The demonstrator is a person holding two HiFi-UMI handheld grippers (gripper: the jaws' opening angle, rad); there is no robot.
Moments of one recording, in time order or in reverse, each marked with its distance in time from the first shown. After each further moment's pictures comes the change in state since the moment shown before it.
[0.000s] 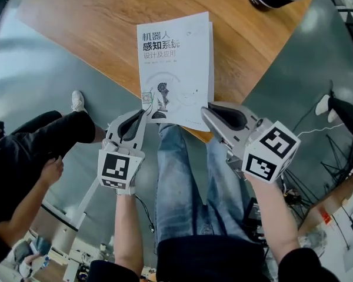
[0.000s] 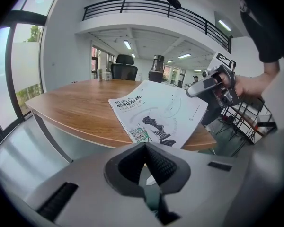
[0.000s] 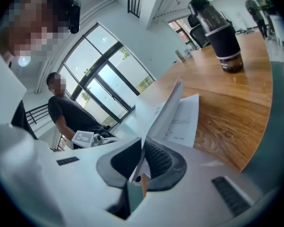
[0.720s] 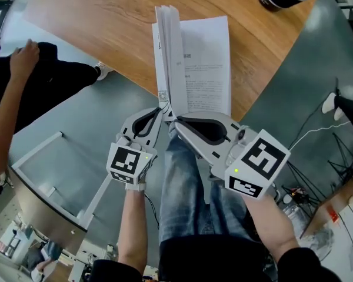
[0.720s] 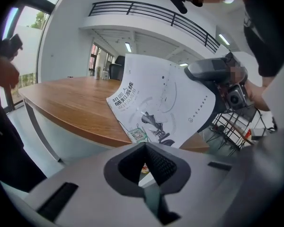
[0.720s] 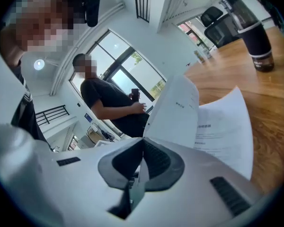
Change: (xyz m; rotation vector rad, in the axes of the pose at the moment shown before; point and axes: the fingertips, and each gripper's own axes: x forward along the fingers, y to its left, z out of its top) left arm -0.002 -0.001 0.000 -0.076 -0.051 -0.109; right arm 0.046 0.097 0.021 -0.043 -0.072 0.162
